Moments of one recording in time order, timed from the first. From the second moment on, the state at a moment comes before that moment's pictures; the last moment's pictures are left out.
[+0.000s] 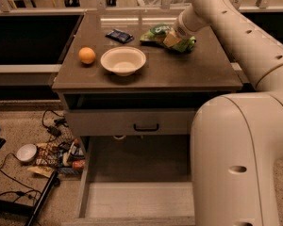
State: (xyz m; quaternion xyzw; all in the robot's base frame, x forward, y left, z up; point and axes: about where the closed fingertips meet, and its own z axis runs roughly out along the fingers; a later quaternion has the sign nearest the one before) arm 0.858 -0.137 0.840 -0.42 0.83 -0.01 0.37
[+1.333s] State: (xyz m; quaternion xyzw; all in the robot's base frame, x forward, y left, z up) arm 0.822 -0.173 0.934 -0.42 0.81 -0.05 0.40
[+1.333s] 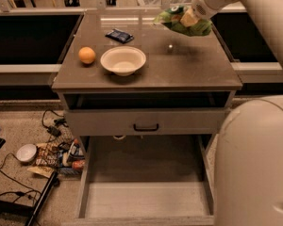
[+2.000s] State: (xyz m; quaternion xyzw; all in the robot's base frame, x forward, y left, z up) arm 0.703 -0.221 1.013 -0.39 0.80 -0.07 0.46
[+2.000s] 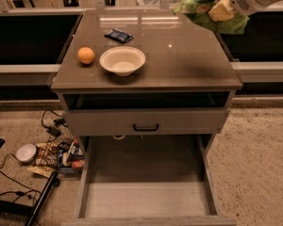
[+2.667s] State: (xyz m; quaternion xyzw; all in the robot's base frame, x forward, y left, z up) arm 0.563 -0.236 0.975 -0.42 0.78 -0.04 0.46
